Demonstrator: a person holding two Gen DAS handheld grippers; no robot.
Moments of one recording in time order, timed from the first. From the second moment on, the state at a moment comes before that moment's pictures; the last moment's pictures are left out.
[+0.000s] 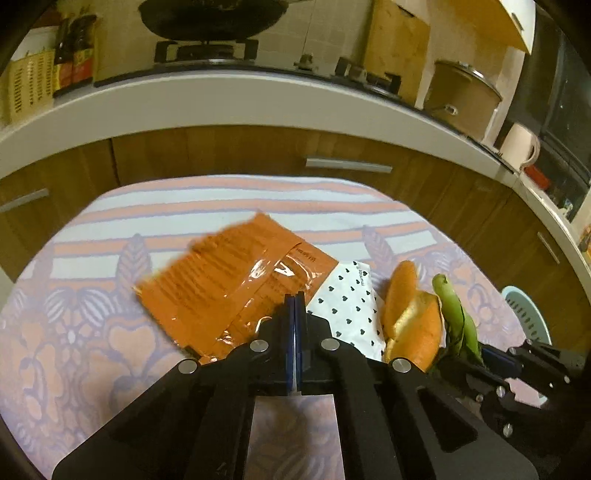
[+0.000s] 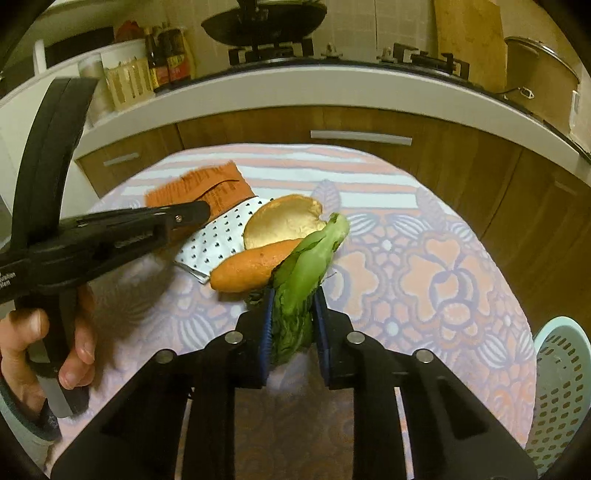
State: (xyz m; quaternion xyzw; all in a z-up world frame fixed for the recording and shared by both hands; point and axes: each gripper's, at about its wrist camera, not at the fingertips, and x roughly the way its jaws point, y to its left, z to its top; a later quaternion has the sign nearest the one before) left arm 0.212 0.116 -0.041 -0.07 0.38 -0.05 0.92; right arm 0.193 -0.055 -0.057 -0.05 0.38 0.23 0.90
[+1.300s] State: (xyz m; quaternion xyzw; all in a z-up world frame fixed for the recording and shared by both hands) left arm 0.234 0.115 -0.050 0.02 0.44 -0.10 0.89; right arm 0.185 -0.053 -0.054 -0.06 0.36 0.24 0.90
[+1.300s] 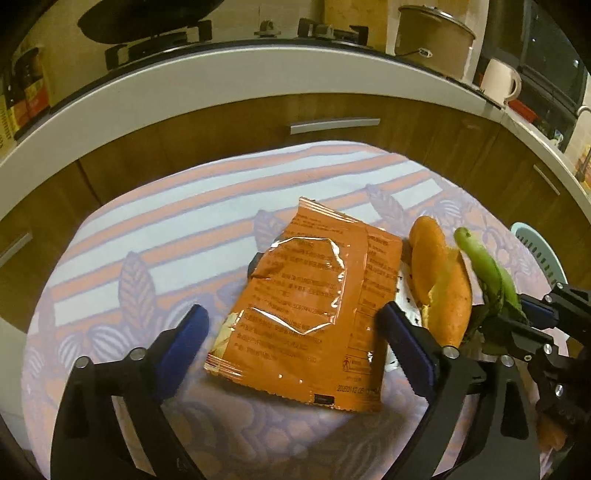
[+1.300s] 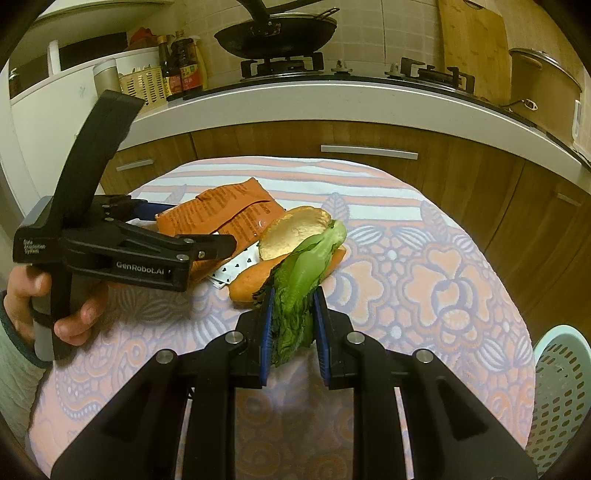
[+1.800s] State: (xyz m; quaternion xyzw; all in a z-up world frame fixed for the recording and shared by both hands) left arm 0.173 0.117 -0.025 -0.03 0.39 -0.10 0.91; right arm 0.174 -0.060 -0.045 -0.05 0.33 0.23 0.91
